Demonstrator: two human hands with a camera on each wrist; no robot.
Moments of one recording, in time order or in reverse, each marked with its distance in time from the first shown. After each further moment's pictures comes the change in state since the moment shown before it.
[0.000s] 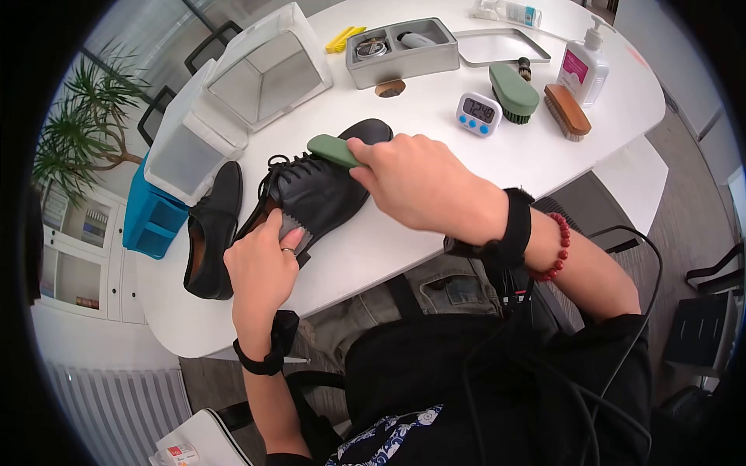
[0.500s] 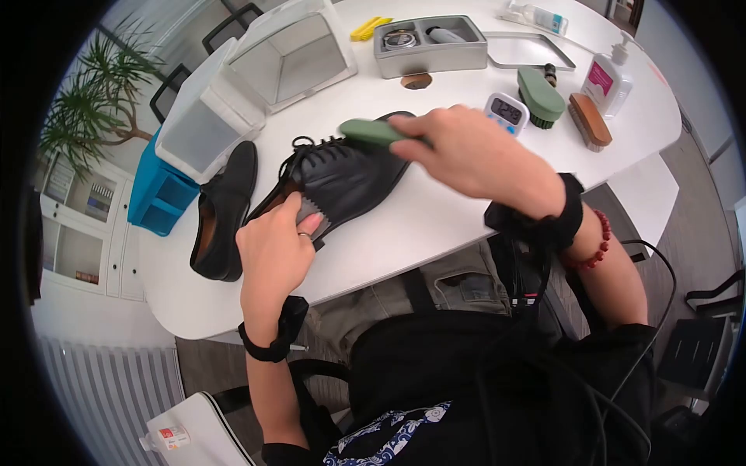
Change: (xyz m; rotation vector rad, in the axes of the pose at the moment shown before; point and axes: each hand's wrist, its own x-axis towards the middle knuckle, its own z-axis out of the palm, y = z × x) left_hand 0.000 -0.004 -0.001 -0.048 0.015 0.006; right_hand 0.006 0.012 -0.023 0.050 -0.010 -0.026
